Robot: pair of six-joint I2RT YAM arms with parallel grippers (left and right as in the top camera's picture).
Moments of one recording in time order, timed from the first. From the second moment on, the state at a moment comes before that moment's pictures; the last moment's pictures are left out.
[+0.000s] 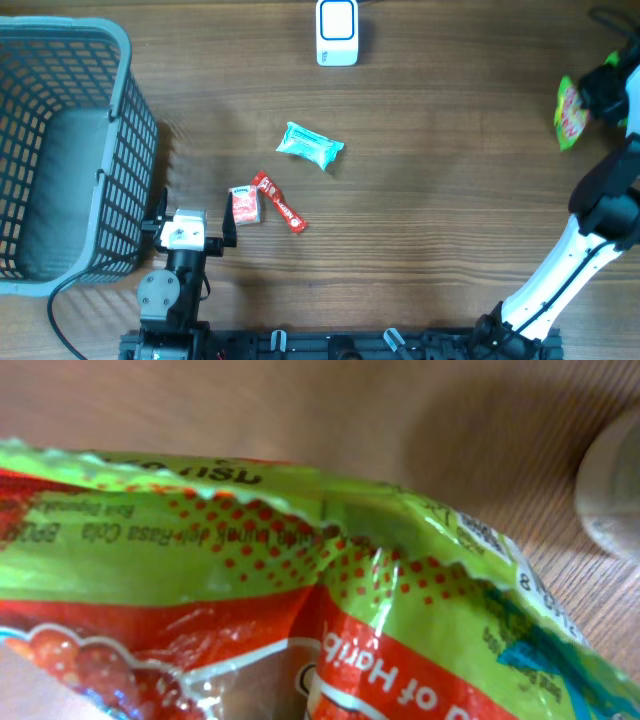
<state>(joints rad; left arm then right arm) -0.07 0.01 0.02 -0.10 -0.03 0.11 -0.49 2.32 2.01 -0.99 0.09 0.58</state>
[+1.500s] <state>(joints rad) -0.07 0.01 0.02 -0.10 -0.03 0.11 0.73 2.29 1.77 -0.83 0.26 -0.29</state>
